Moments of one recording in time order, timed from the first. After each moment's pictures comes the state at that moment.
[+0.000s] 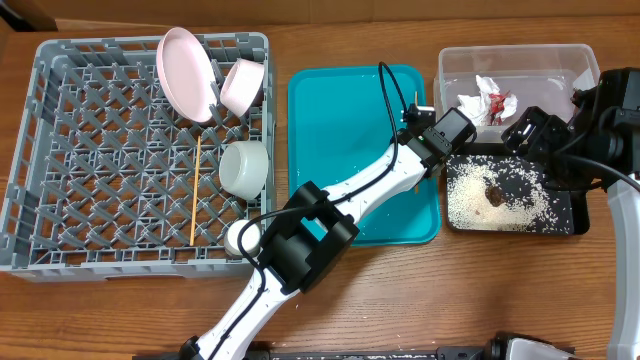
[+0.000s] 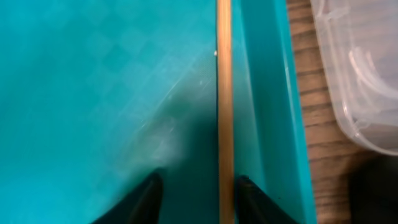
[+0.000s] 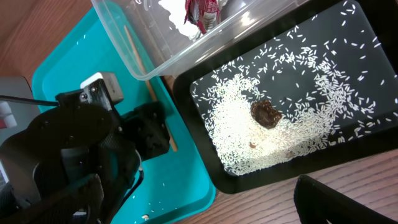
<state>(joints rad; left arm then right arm) -0.85 2.47 2.04 -0.75 -0.33 -0.71 -0.20 1.40 1.44 -1.19 -0.22 0.41</state>
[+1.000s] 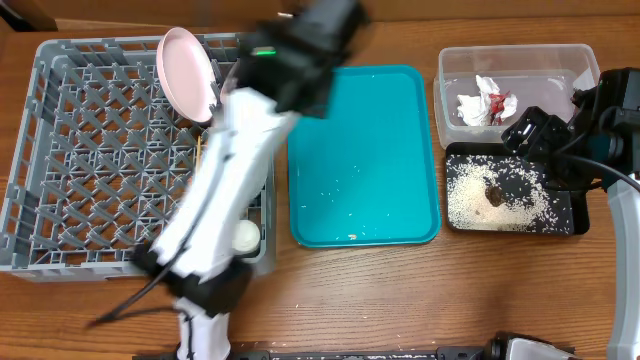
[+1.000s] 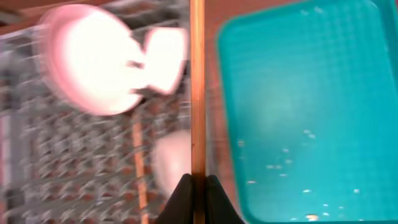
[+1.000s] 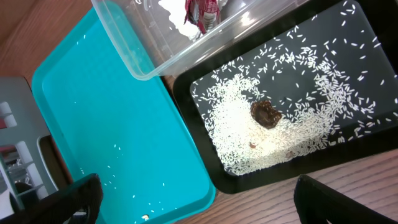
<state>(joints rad) -0.50 1.99 2.53 -1.68 -0.38 -0.29 -0.20 1.40 1.44 -1.19 -0.23 0.41</state>
